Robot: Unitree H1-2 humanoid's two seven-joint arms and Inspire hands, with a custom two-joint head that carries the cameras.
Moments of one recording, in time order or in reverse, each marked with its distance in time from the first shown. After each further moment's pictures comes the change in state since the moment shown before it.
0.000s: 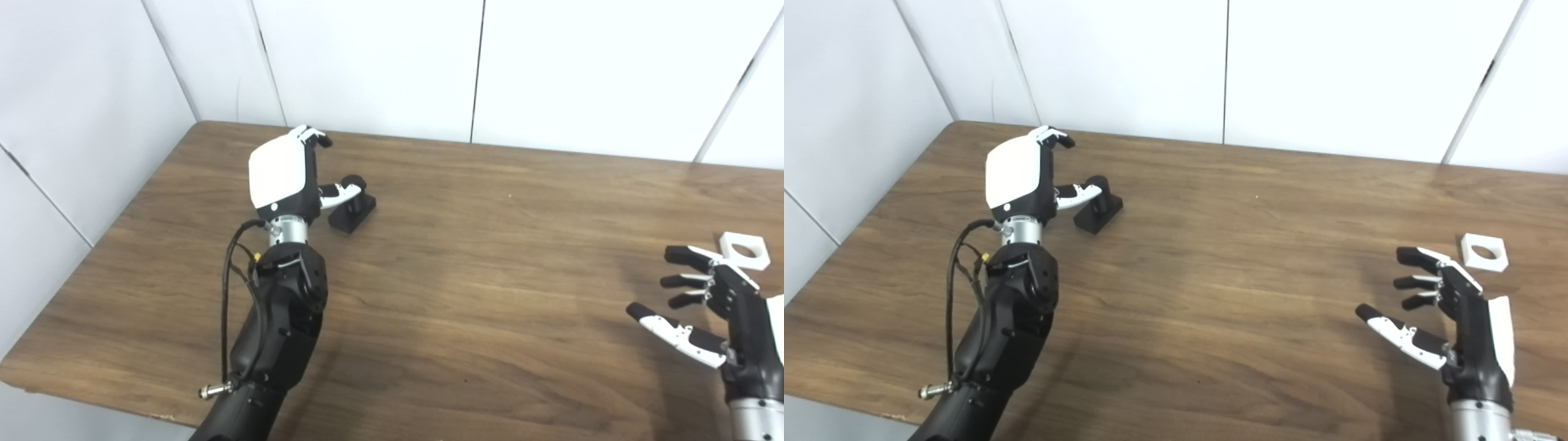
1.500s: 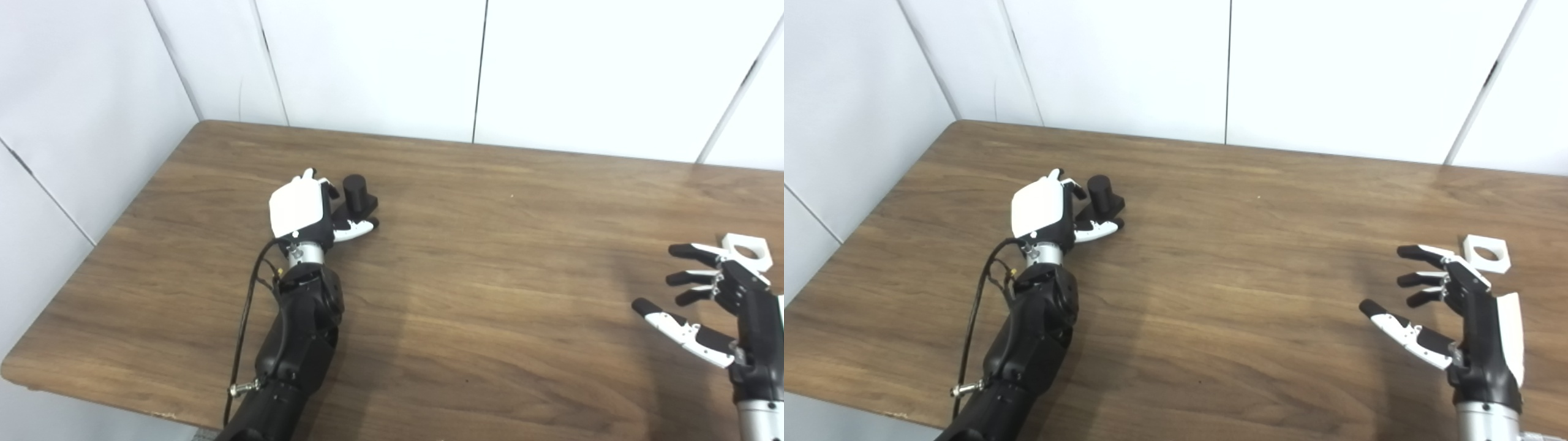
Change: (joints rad) left arm -0.014 -0.063 0.020 0.246 0.033 0.000 0.005; right arm 0.014 0.000 -0.003 -0.068 -0.017 0.009 0.005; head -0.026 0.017
